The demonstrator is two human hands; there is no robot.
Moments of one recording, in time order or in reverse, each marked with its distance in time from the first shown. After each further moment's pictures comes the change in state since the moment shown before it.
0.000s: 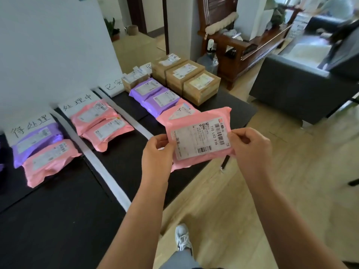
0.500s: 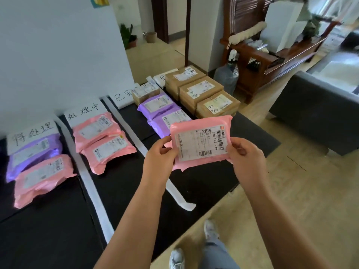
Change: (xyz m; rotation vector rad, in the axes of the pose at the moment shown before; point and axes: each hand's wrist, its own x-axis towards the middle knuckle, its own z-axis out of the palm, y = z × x) left_hand 0.128 0.040 0.036 0.045 -0.022 -0.018; right_hand 0.142 0.010 0.074 -0.052 -0.238 0.025
